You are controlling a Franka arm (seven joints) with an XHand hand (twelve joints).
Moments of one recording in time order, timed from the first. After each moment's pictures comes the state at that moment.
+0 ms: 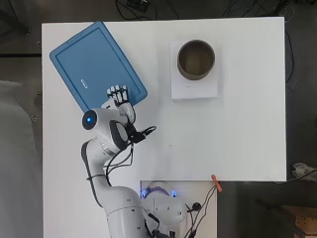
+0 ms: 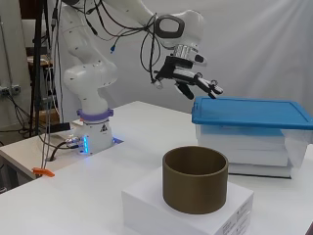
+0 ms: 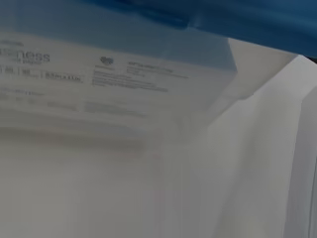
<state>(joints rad) 0.10 -0.40 0.31 -2.50 -0.30 1.94 -0.77</state>
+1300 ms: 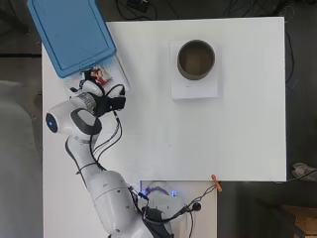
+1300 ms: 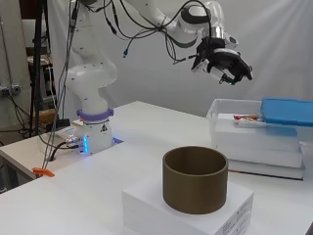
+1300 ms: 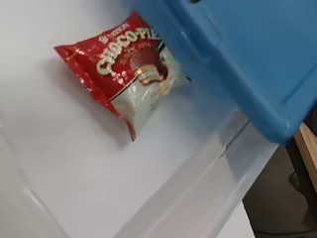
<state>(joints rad) 0.15 -0.18 0.42 -2.21 -0.75 2.06 -1.00</state>
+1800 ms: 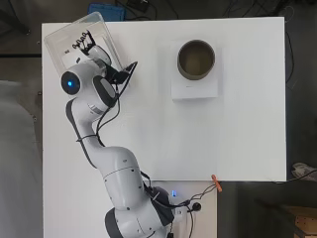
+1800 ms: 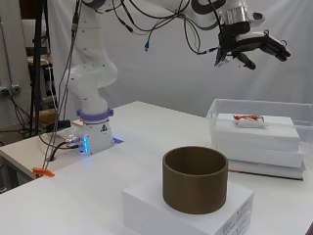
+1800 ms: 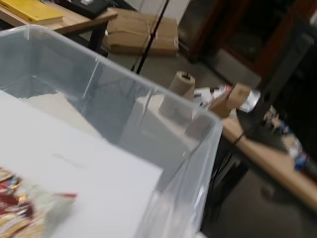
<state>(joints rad) 0.13 -0.01 0.25 -1.90 -0.45 2.19 -1.04</state>
